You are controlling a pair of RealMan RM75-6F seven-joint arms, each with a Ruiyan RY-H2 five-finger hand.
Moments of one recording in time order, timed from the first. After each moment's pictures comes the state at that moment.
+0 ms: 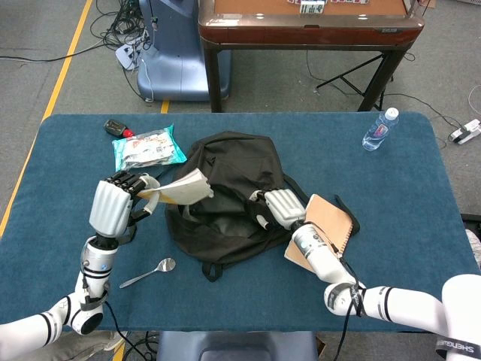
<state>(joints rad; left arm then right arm) -0.64 -1.54 -0.21 -1.35 1.55 1.64 0.06 0.86 -1.53 0.25 -1.55 -0.86 0.84 -0.30</state>
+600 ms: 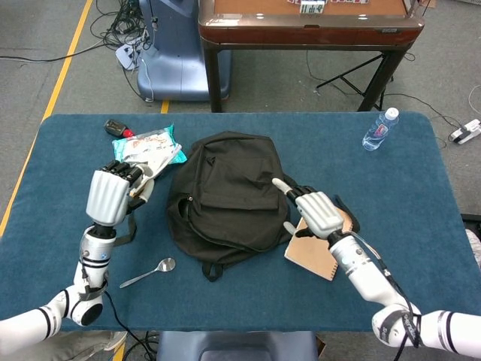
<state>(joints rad) -0.67 -1.56 -0.27 -1.30 1.51 1.55 0.18 0.68 -1.23 0.18 -1.85 -1.11 1.00 -0.19</state>
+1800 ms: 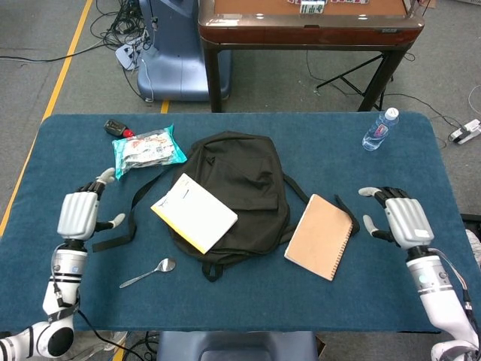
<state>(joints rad) -0.47 -1.34 -0.21 -1.61 1.17 1.34 0.25 0.39 -1.03 0.10 -1.83 -1.21 1.25 -0.06</state>
